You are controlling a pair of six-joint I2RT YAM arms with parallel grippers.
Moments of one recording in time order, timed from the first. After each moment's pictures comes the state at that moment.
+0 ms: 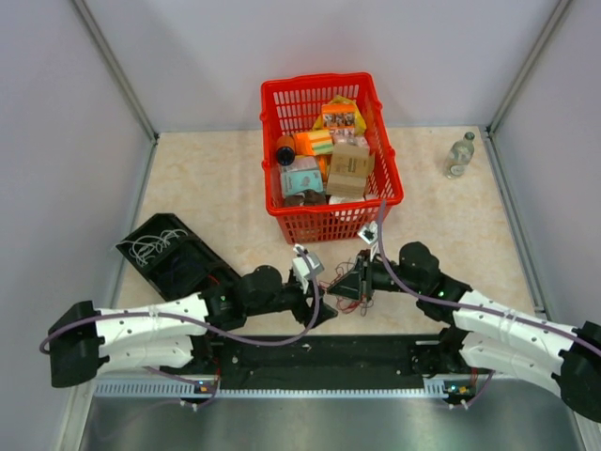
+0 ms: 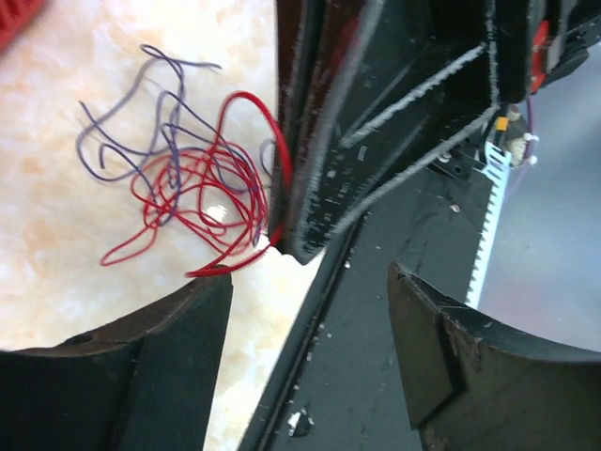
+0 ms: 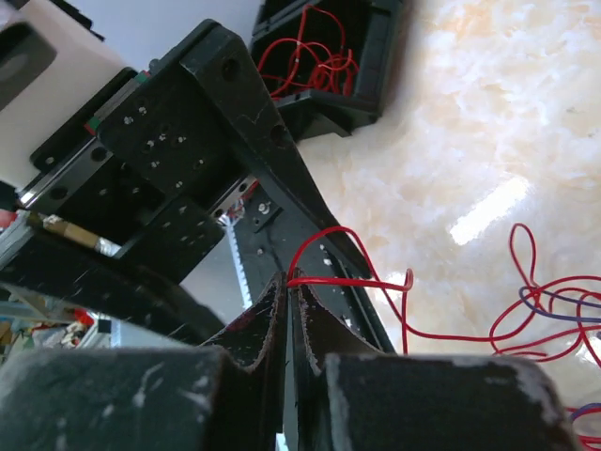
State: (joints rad) left arm -1.17 0.98 0.48 0.14 0.12 -0.35; right arm 0.84 0.88 0.38 0.27 -0.50 0.67
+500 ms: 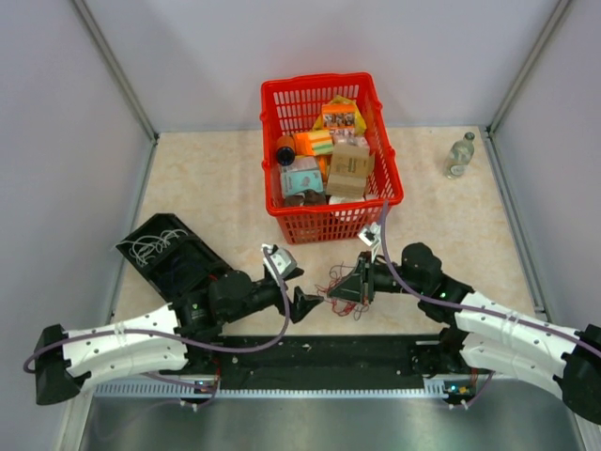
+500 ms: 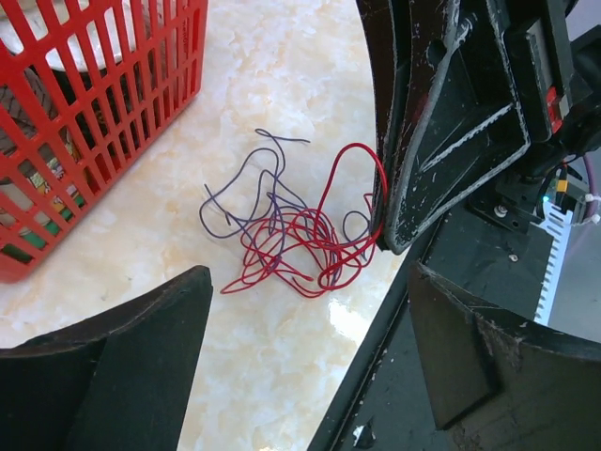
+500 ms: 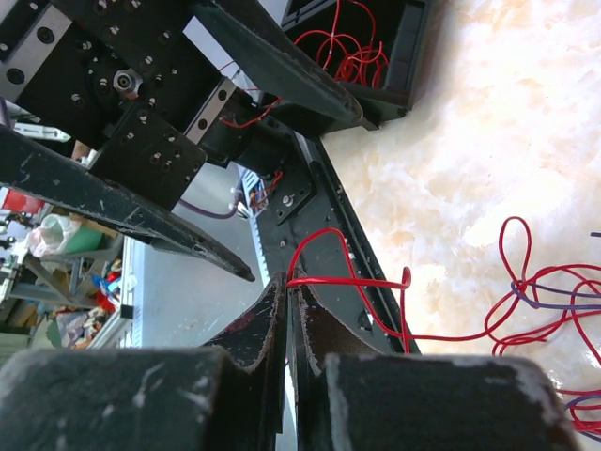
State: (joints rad) left arm -1.17 0.71 0.44 0.07 -0.09 -0.22; right arm 0.84 0.85 0.37 0.29 -0.56 0.70
